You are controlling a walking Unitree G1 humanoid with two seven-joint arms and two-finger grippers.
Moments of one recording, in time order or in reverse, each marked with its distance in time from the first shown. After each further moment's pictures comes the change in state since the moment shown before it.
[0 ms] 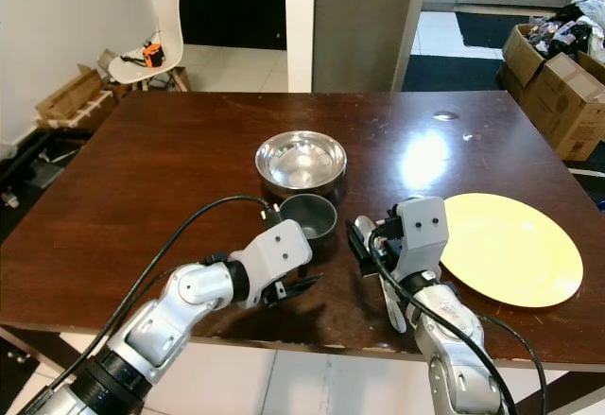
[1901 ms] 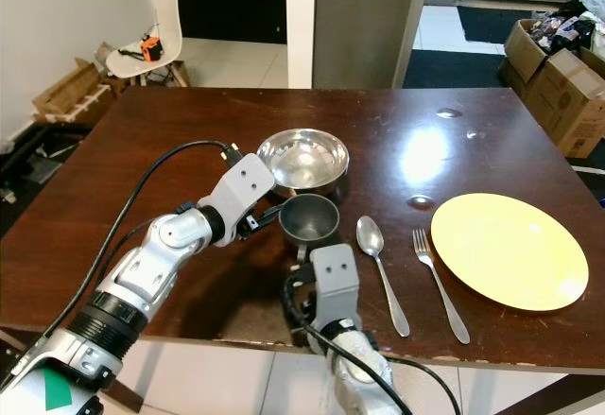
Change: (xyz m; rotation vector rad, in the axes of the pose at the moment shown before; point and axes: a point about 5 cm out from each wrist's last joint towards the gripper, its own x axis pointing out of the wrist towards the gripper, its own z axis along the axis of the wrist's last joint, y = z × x) left arm -0.008 0.082 0.004 0.018 0.045 0.323; right arm -0.003 0.097 -0.053 0.109 0.258 0.028
